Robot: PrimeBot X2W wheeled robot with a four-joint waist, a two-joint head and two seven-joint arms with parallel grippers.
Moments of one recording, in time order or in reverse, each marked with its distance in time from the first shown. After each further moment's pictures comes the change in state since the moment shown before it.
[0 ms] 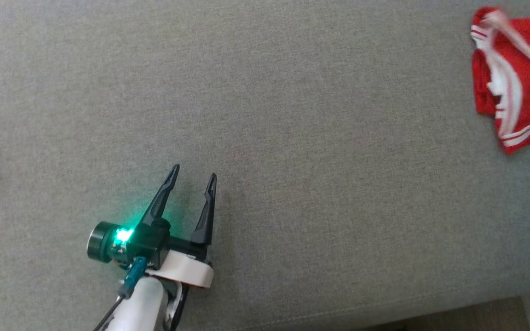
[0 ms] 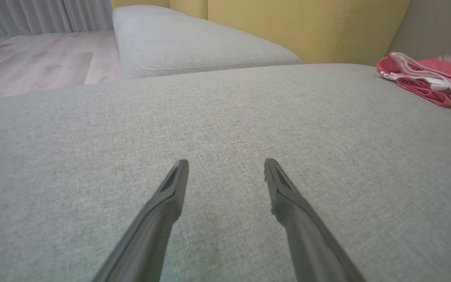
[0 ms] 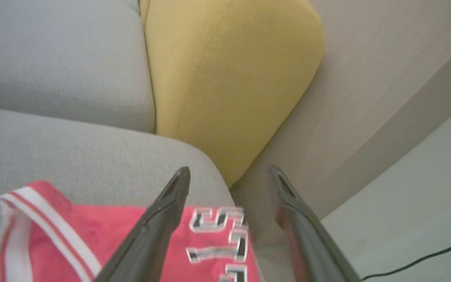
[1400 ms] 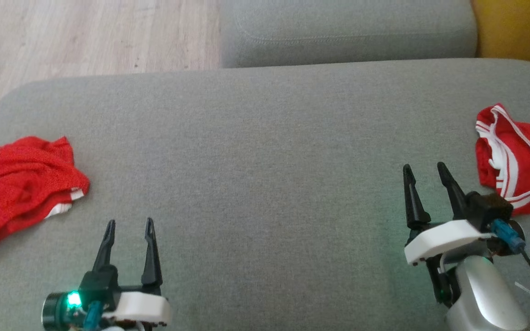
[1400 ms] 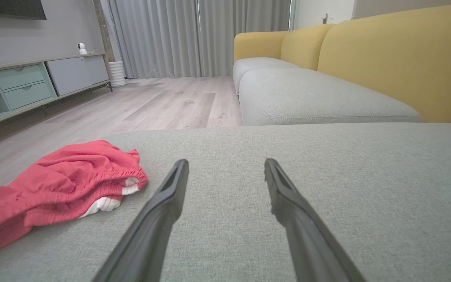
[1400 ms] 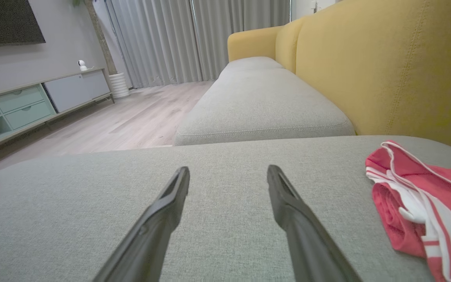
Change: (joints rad) left arm 0.172 -0.002 0.194 0.016 -0.035 0.098 0.000; right arm 0.664 0.323 0.467 -0.425 0.583 0.000 -0.019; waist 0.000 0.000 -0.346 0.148
